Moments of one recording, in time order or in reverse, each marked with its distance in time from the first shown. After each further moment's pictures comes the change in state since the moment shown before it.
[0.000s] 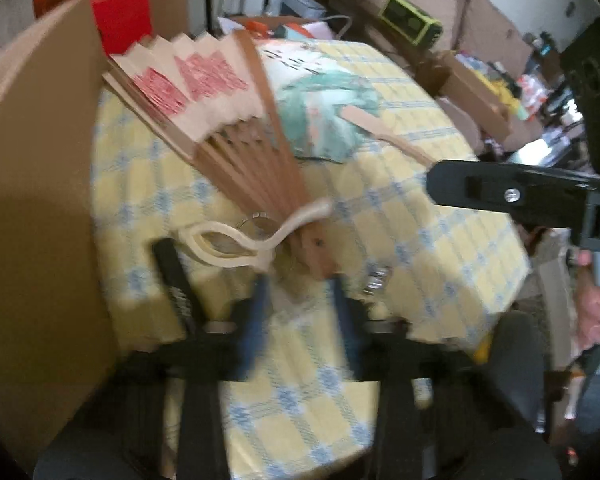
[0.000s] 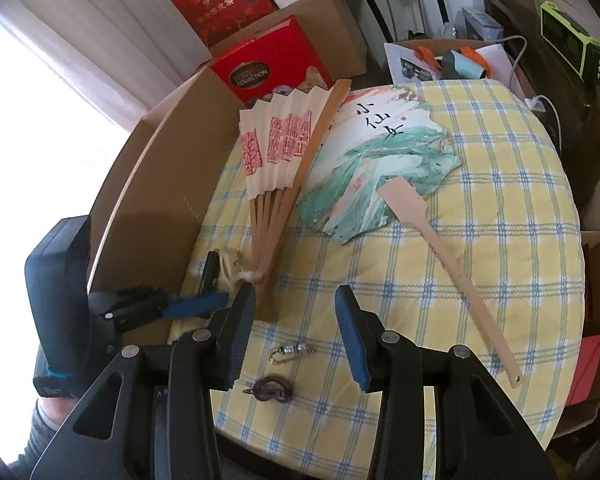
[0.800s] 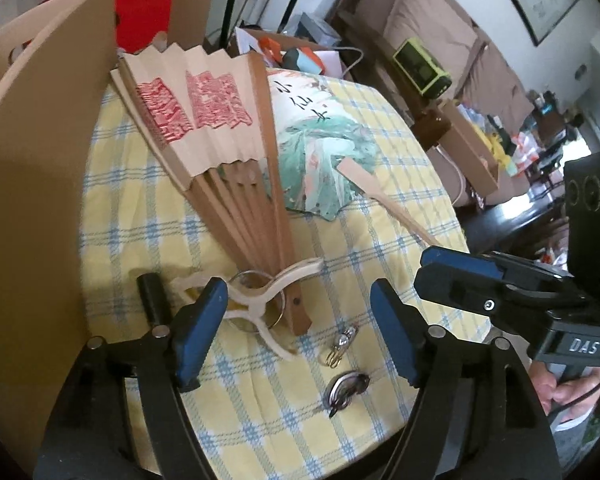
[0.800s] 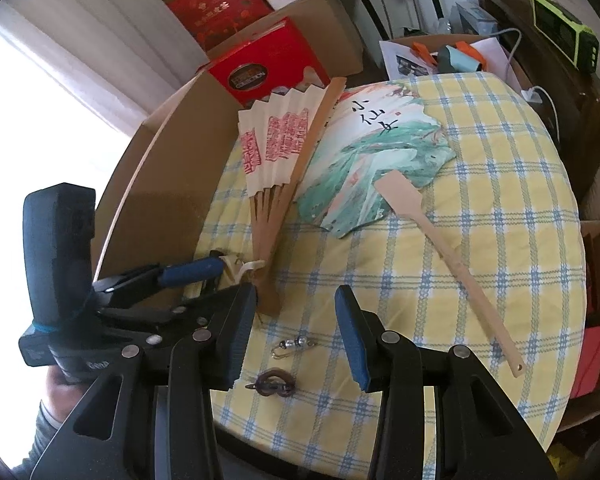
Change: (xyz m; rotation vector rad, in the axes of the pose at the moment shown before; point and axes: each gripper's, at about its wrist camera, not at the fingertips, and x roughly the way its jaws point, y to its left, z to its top) left arm -0.003 0.009 0.029 -0.154 -0.080 -0.076; right arm -0.005 -0.003 -0.004 0.032 -0.006 0.013
